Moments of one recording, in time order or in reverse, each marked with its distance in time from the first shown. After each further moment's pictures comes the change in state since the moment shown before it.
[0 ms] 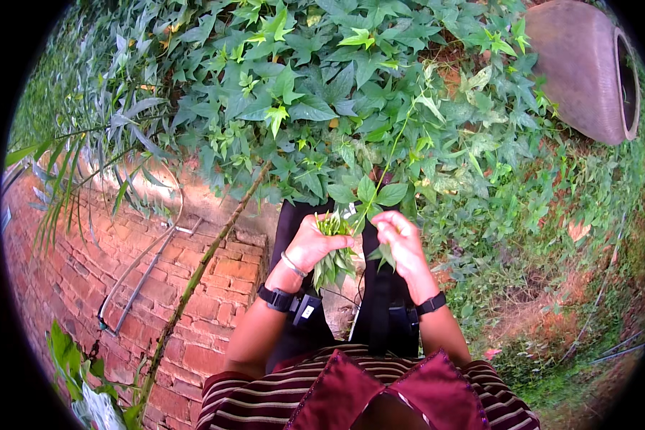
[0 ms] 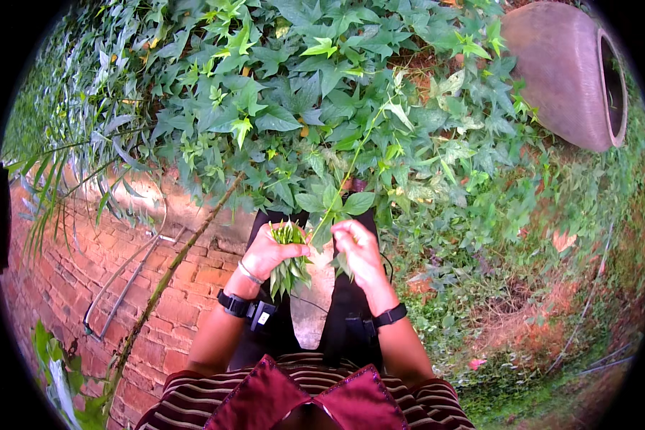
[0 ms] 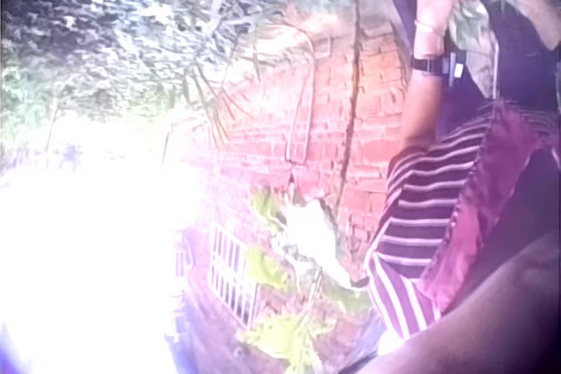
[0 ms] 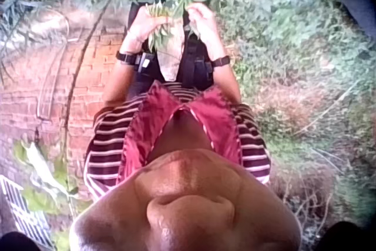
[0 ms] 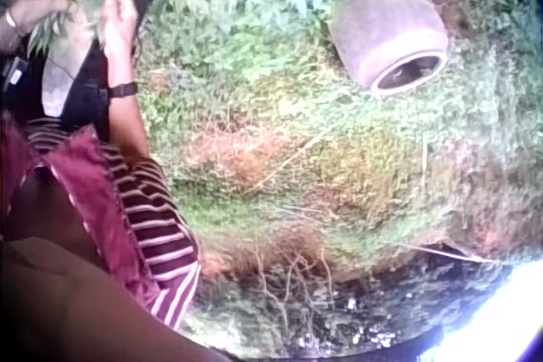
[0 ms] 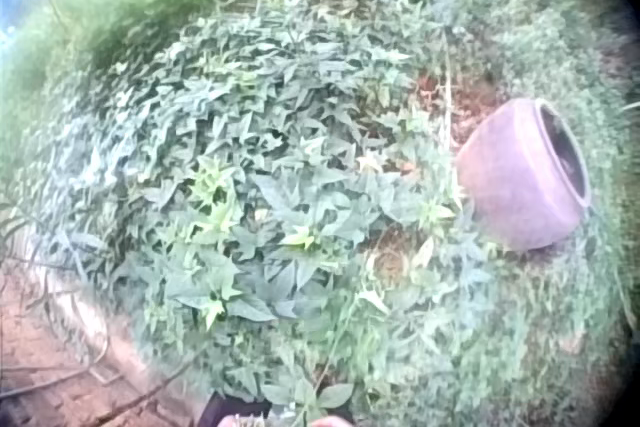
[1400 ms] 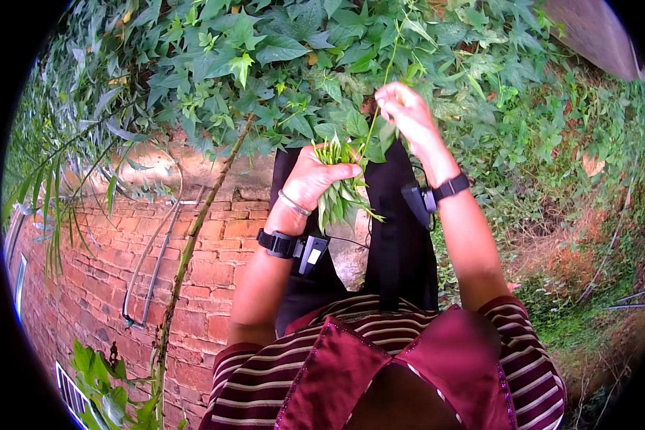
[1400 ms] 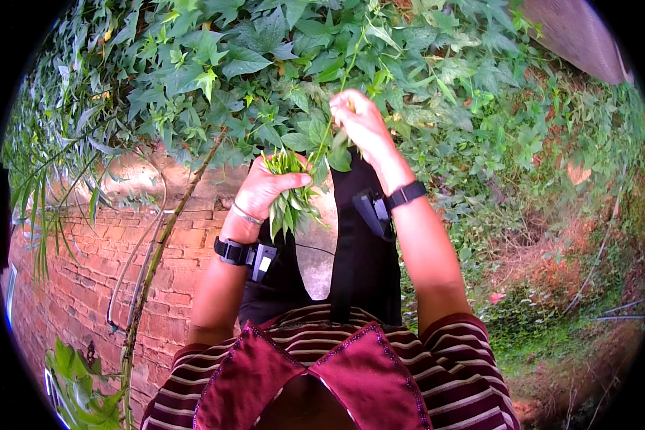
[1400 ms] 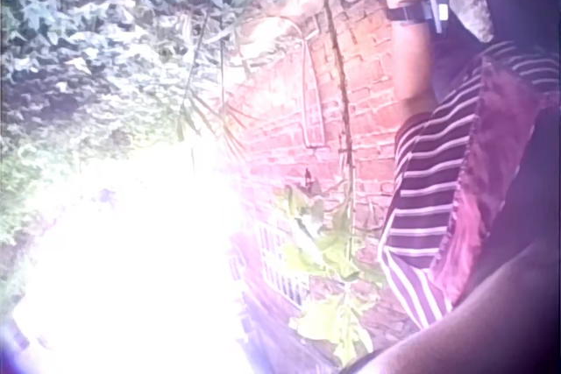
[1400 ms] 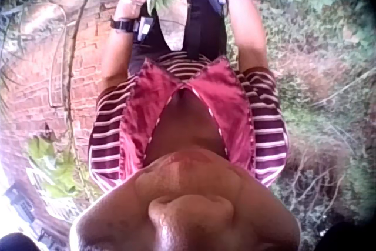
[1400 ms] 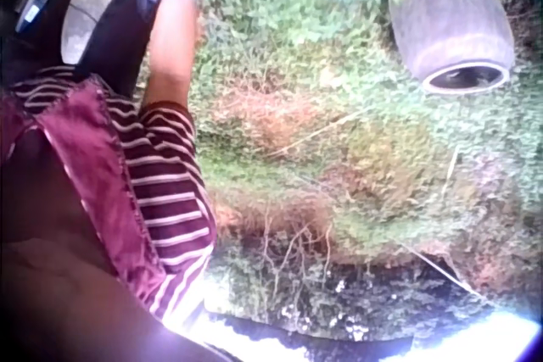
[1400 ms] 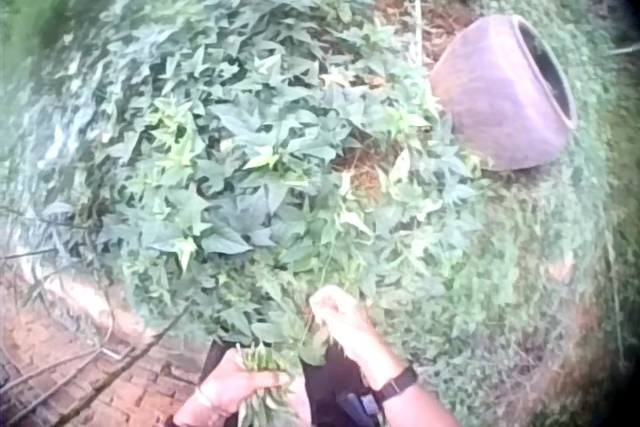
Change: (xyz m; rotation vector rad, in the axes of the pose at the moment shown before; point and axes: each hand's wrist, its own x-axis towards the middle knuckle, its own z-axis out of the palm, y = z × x) left_hand 0.023 0.013 0.022 -0.112 -0.056 -0.072; right_hand 0.090 -0.047 -0.030 -0.213 0.007 -0.178
